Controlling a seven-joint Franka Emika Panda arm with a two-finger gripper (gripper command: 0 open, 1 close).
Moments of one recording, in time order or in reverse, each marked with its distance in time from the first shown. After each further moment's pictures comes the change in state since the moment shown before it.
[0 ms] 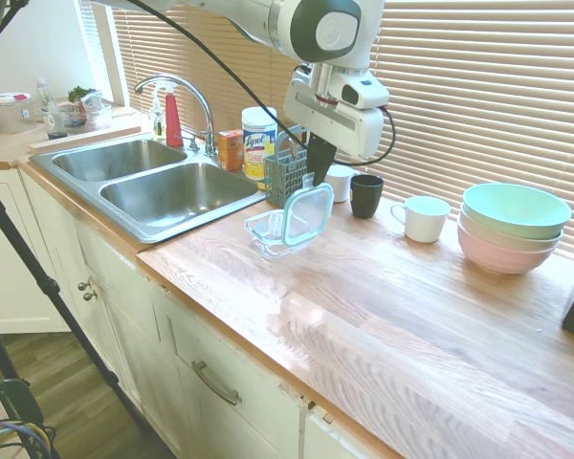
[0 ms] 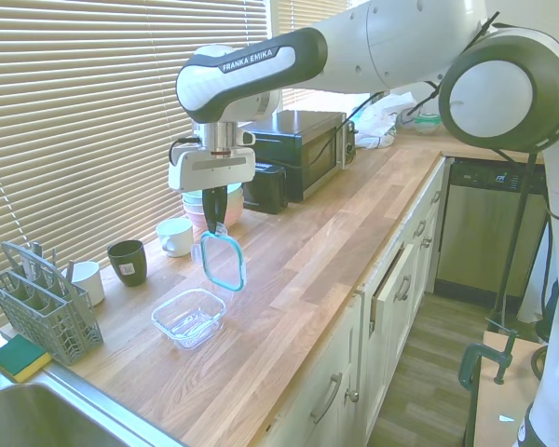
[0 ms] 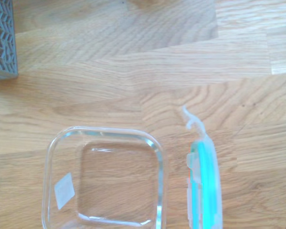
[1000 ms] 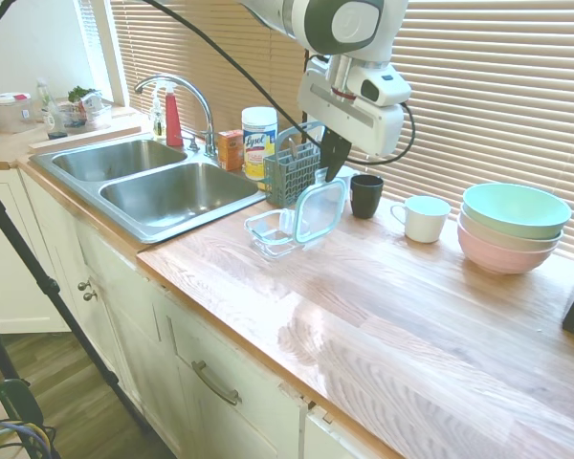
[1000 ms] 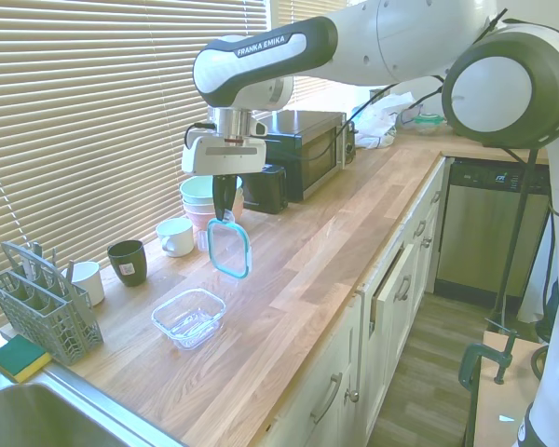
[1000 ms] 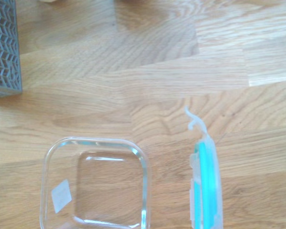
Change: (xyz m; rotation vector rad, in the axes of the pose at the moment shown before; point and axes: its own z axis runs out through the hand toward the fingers) arm 0.024 0.025 -0.021 0.061 -0.023 0.011
